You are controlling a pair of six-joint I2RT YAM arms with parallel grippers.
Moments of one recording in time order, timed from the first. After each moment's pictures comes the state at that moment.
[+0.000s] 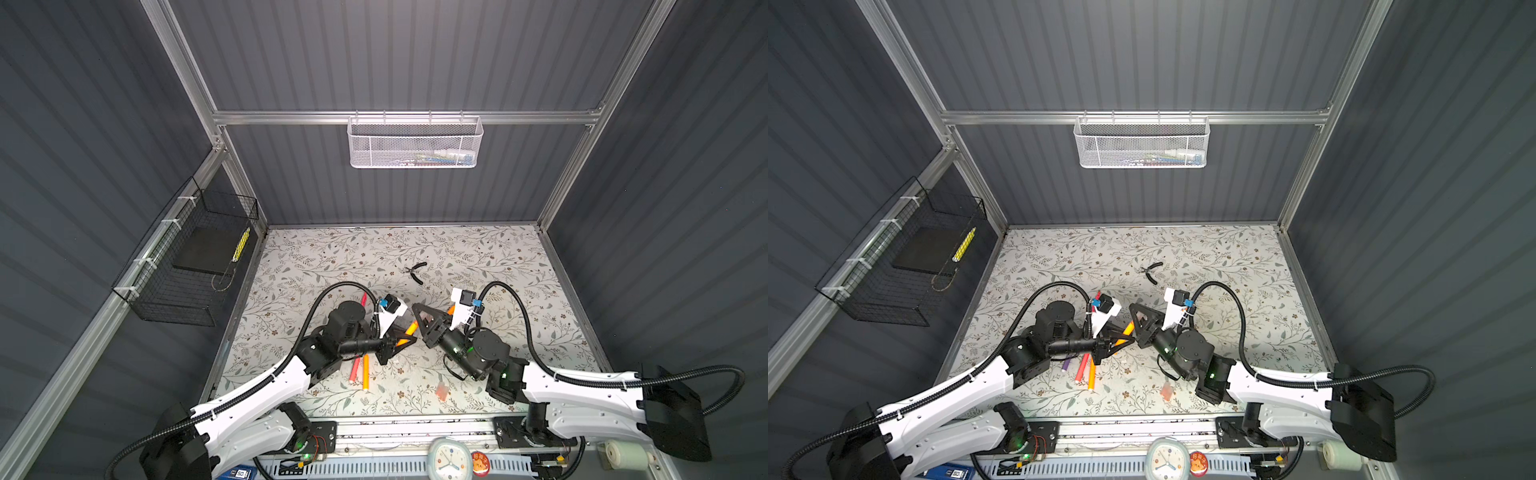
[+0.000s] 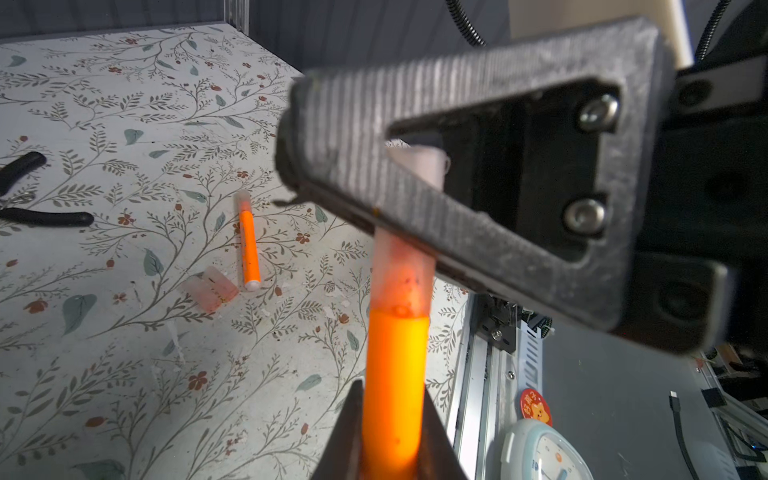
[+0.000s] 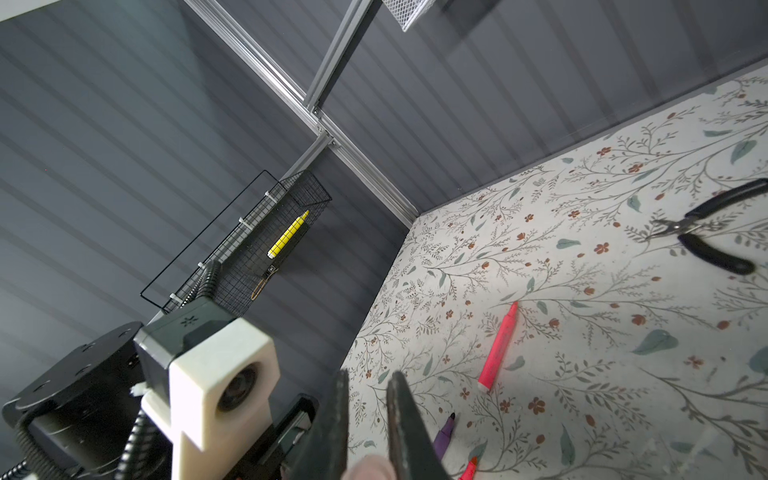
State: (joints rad) left arm -0.79 1.01 0.61 0.00 0.51 -0.19; right arm 1.16 1.11 0.49 0.67 0.44 0.81
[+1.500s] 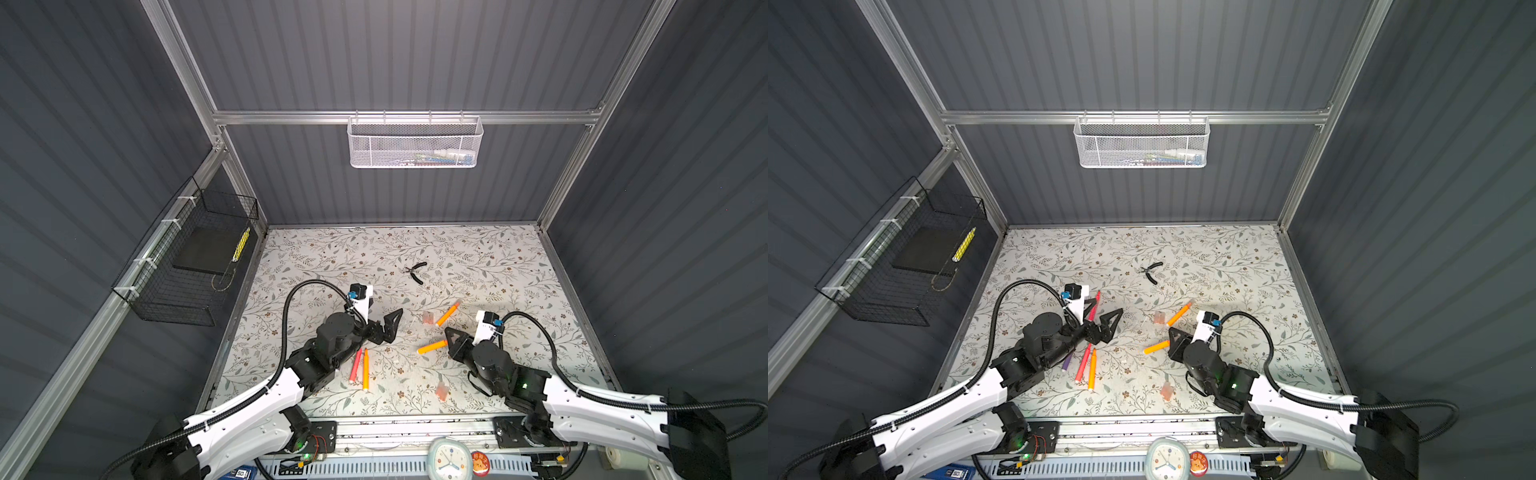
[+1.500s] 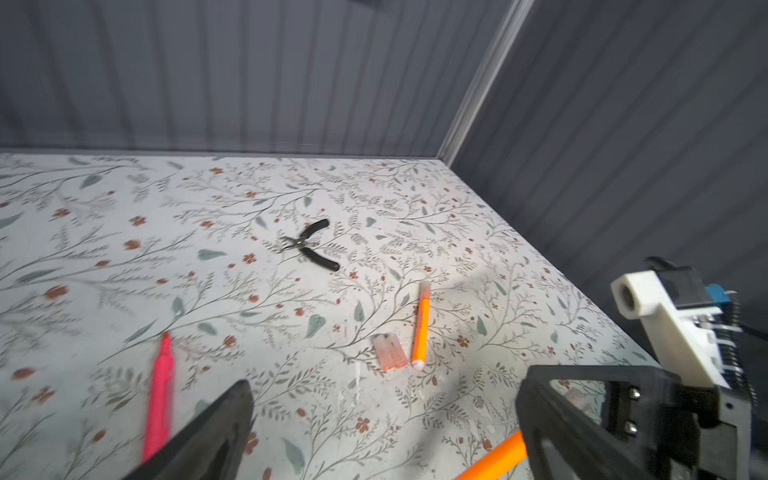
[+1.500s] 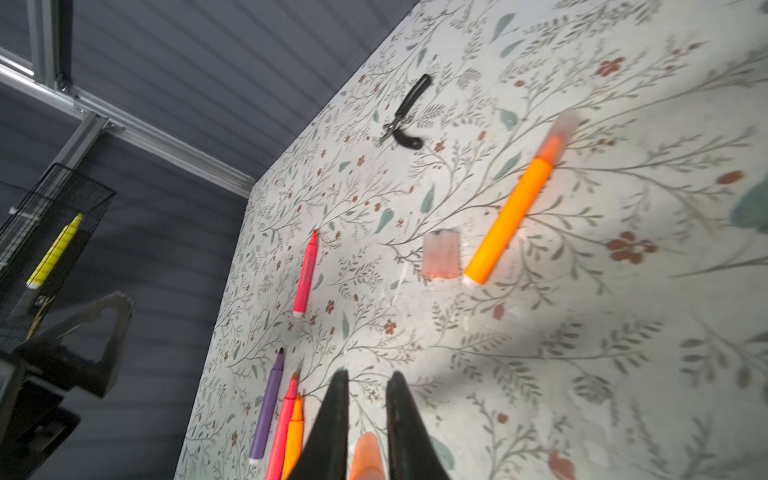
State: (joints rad) left arm -0.83 0.90 0.50 0.13 -0.19 -0.39; right arm 0.99 0.83 0.24 0.16 0.51 1.12
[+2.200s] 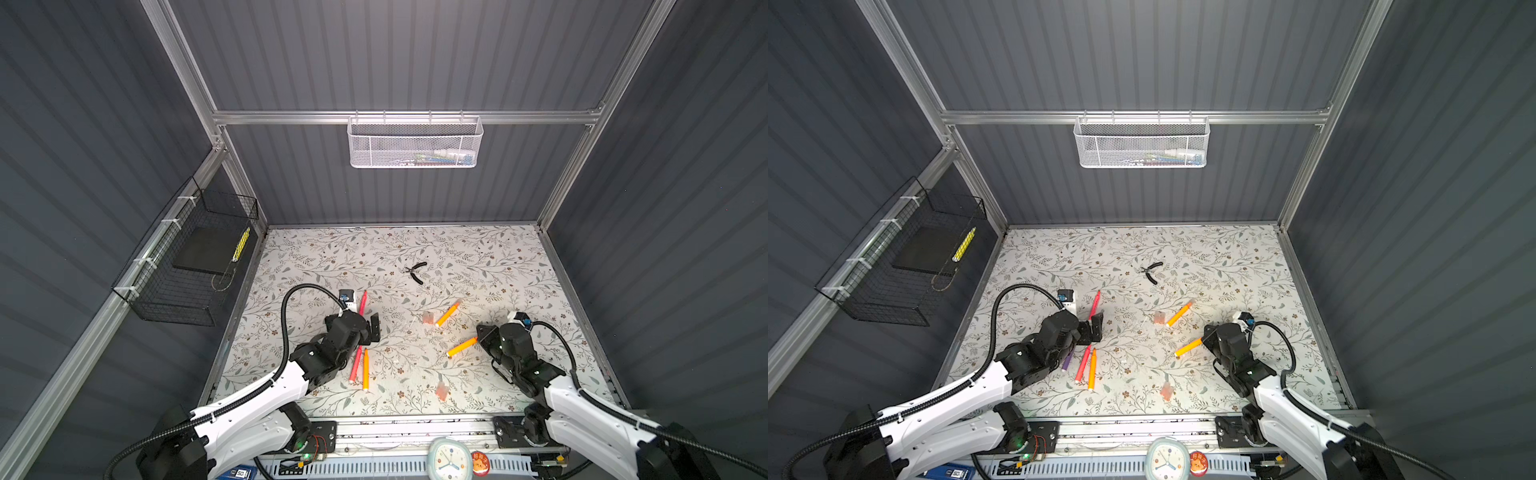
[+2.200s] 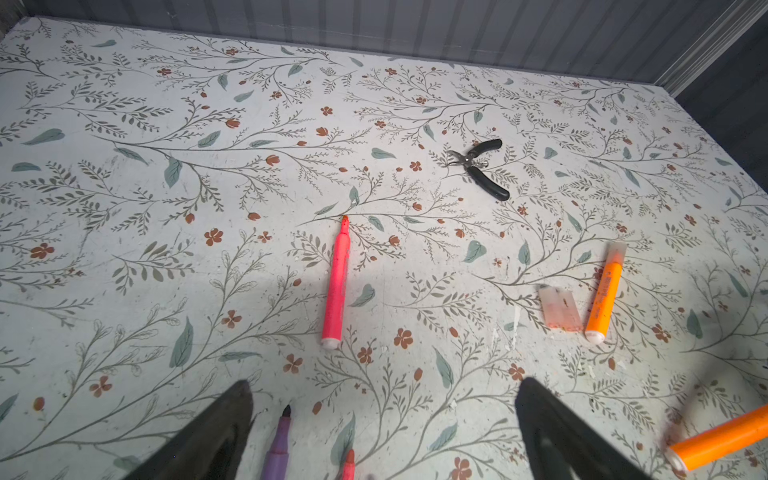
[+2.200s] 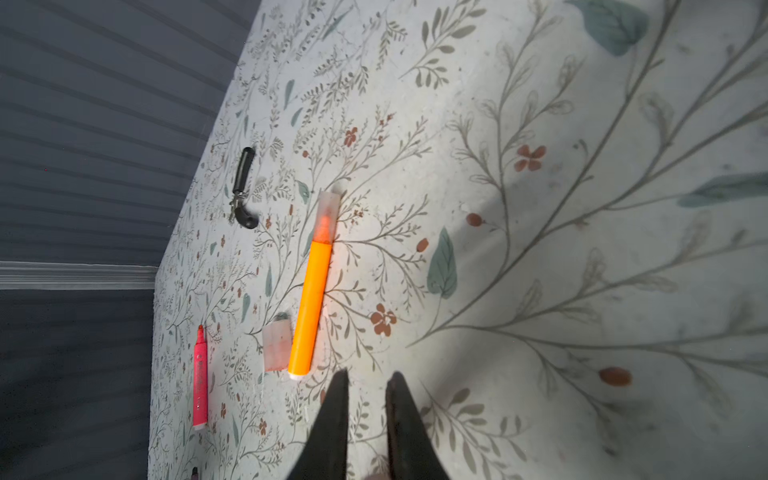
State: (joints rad) left arm -0.83 0.98 0.54 -0.17 -0.46 -0.50; right arm 0.42 0.93 0.16 0.15 0.13 1.12
